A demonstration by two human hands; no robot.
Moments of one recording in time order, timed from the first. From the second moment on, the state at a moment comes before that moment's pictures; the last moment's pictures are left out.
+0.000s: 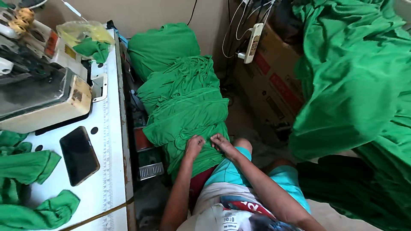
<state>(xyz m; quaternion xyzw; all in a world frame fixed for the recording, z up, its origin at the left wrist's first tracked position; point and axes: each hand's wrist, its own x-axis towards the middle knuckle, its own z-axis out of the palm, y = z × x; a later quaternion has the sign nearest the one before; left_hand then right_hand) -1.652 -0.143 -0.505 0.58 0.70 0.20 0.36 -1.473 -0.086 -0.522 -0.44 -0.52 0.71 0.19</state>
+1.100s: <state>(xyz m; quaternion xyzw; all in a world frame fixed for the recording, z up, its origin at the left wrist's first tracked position) -1.654 -0.149 -0.506 0.41 0.68 0.42 0.44 -1.487 -0.088 -0.522 -0.46 -0.68 0.56 0.10</state>
